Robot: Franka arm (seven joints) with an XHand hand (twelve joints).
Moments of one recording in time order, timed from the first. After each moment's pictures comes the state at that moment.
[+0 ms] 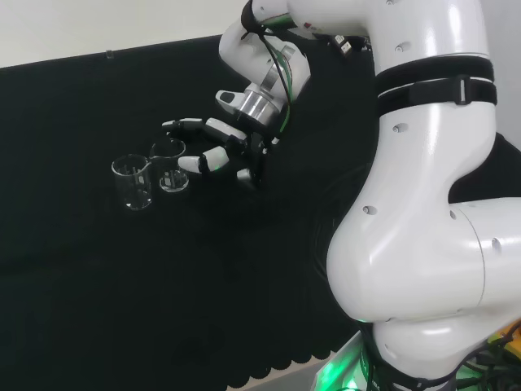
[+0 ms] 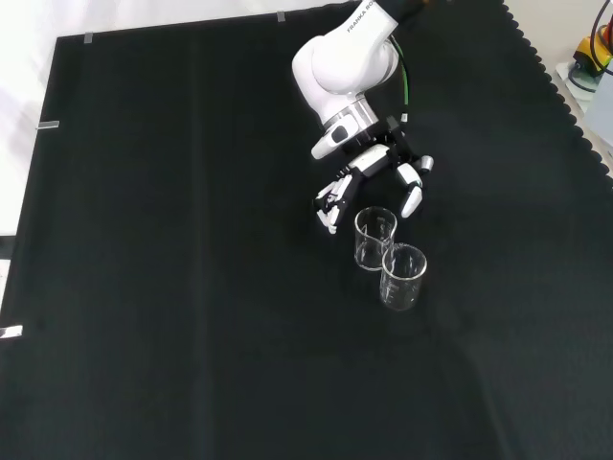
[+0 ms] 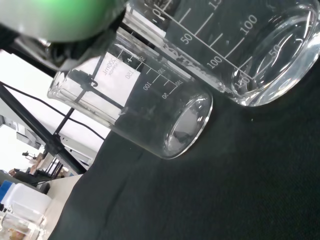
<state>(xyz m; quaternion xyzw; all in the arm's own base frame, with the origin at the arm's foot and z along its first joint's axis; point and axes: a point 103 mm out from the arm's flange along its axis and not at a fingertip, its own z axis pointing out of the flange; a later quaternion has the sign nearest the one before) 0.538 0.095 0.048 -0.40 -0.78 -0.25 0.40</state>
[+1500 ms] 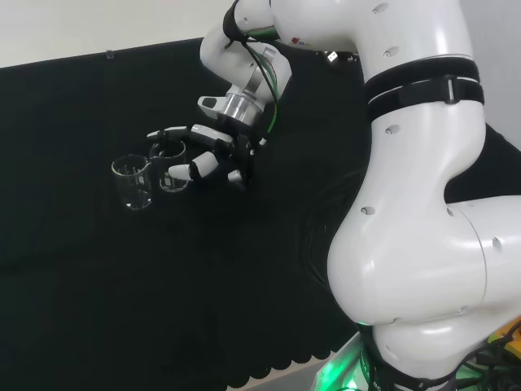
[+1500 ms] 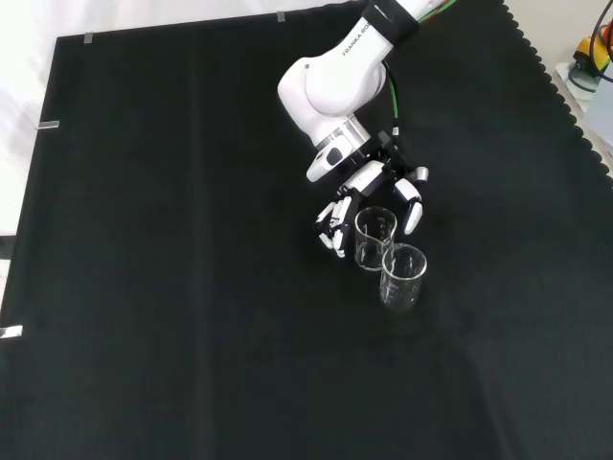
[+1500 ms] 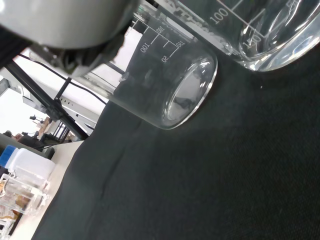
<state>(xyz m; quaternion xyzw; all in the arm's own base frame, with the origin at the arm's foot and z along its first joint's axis) 0.545 0.116 0.036 -0.37 -0.80 -0.21 0.42</state>
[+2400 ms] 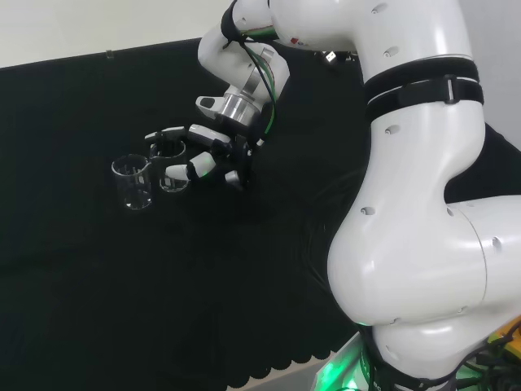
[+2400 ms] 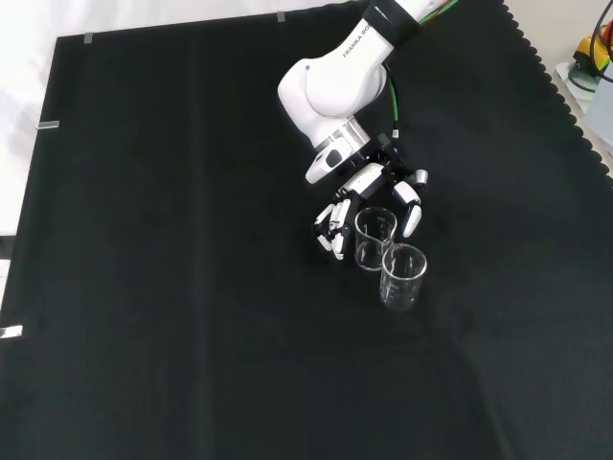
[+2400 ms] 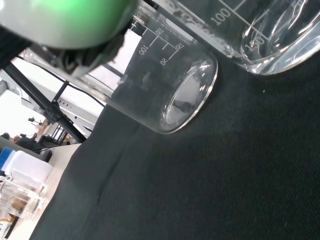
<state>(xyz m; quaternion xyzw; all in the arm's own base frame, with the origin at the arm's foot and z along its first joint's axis) 0.548 0.120 0.035 -0.37 -0.80 -0.22 0.42</state>
